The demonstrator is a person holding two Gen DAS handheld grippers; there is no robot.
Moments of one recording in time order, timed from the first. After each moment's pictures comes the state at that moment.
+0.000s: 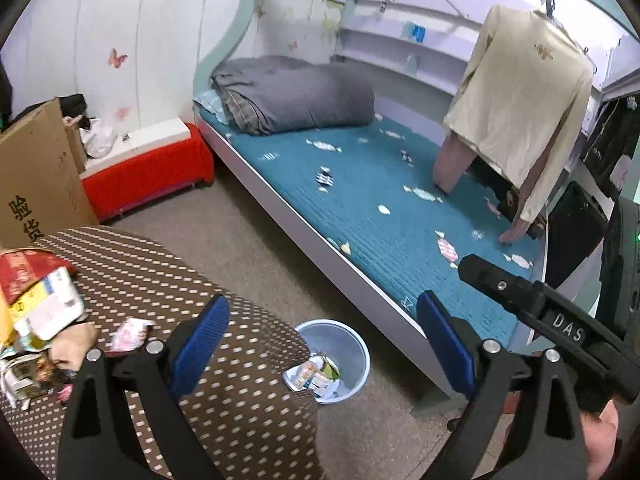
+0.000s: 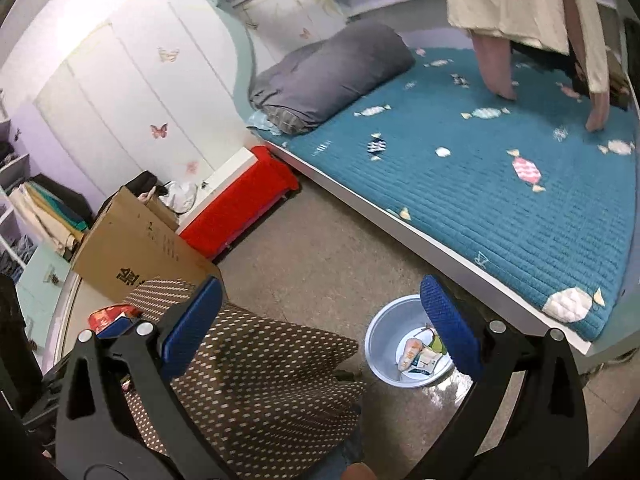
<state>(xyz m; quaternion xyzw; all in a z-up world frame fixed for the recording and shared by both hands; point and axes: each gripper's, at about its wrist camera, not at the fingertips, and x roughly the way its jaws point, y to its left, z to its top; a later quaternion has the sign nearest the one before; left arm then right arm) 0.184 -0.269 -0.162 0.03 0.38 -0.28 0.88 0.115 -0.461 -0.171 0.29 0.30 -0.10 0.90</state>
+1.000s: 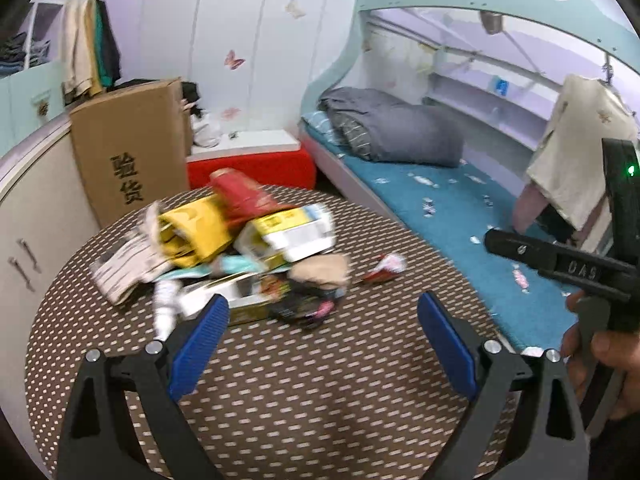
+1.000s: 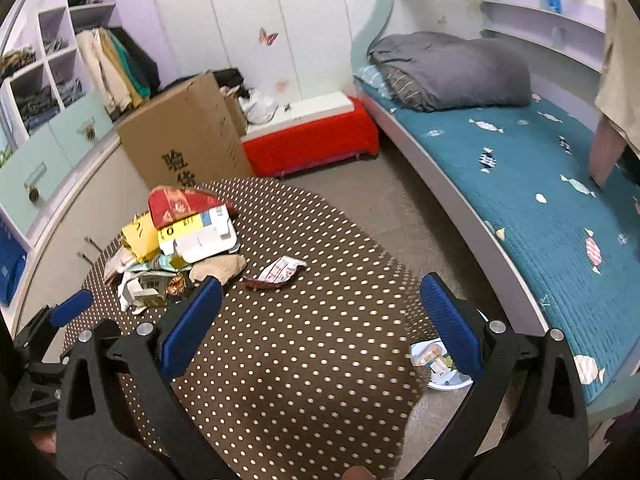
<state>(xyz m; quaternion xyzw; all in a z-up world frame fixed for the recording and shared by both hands) 0.148 -0.011 -0.176 -0.01 0.34 -0.14 0.93 0.178 -0.254 -0.158 0.10 0.38 0.04 0.92</state>
